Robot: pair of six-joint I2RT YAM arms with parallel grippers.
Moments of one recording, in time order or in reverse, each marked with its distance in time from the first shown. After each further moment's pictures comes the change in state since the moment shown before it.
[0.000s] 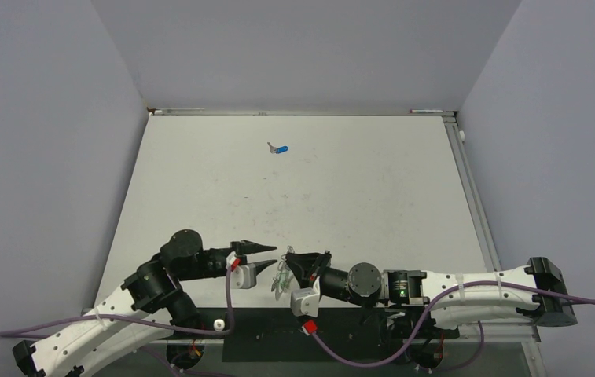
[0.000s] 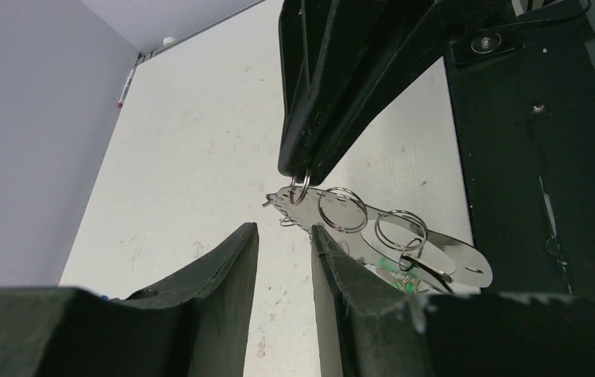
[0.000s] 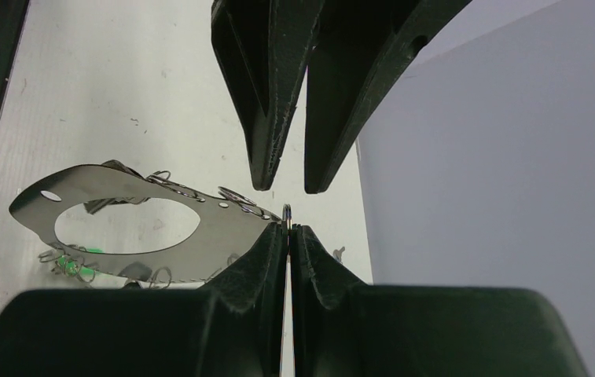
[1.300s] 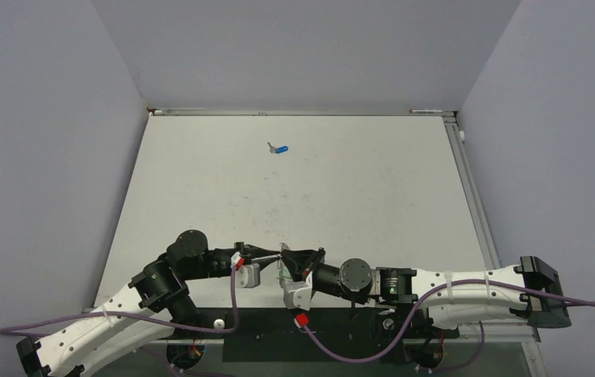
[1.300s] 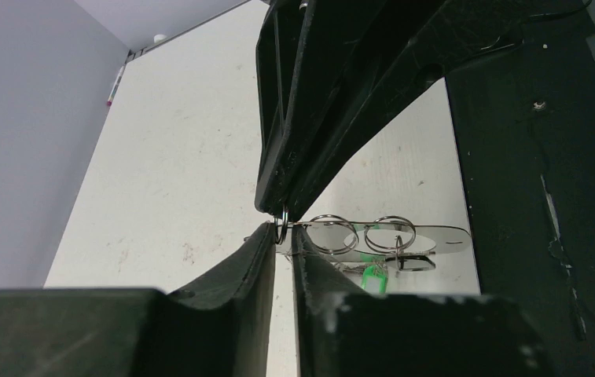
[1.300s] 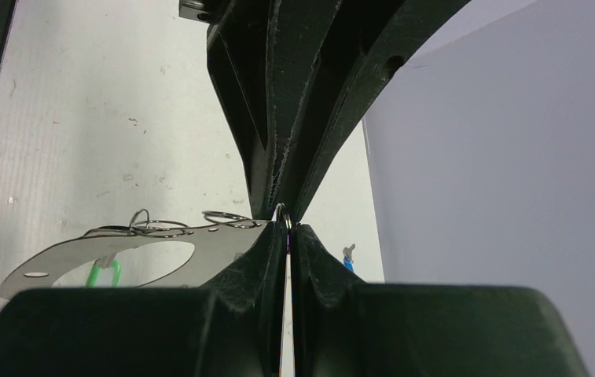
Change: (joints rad) left arm 0.001 0.030 -0.056 0.089 0.016 -0.011; right arm -0.044 0.076 0.000 0.068 -0.037 0.027
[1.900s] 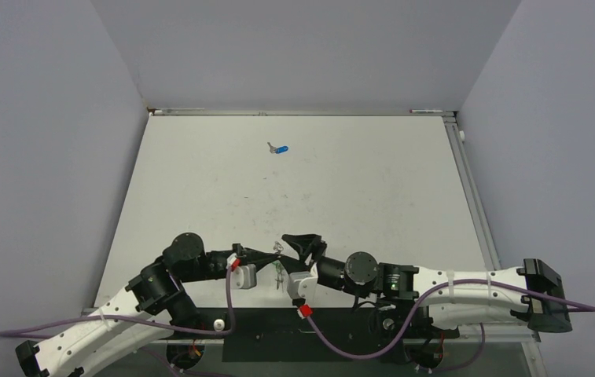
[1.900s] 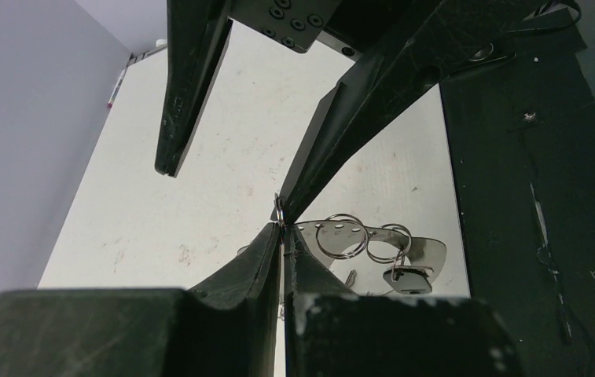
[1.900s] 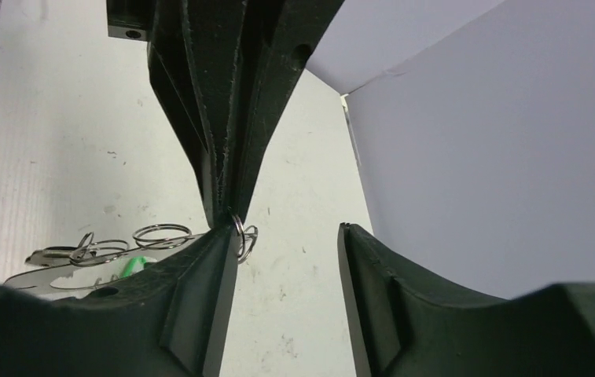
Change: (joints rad) left arm 0.002 -0.041 -0.010 -0.007 -0.004 -0.031; right arm -0.051 -0.004 0.000 0.075 -0.053 0.047
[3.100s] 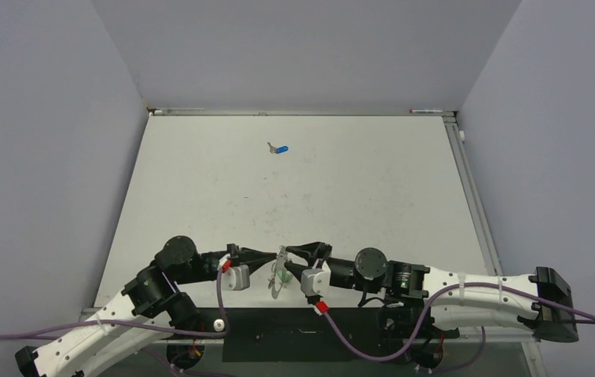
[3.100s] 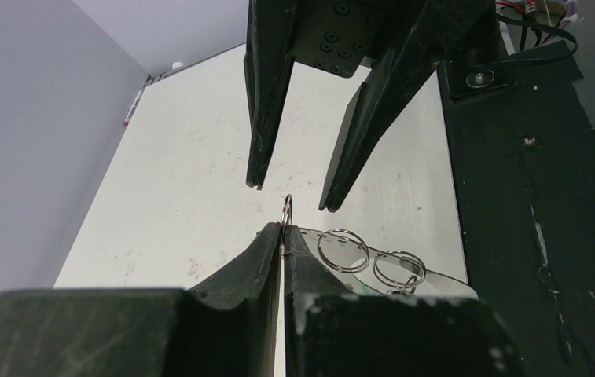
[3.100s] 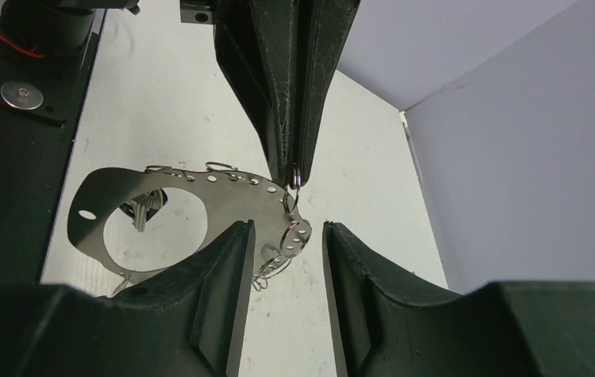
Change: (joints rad) left arm 0.009 -0.054 -0.012 0.033 0.015 -0.034; right arm -0.073 -0.100 -0.048 -0.064 -0.192 0.138
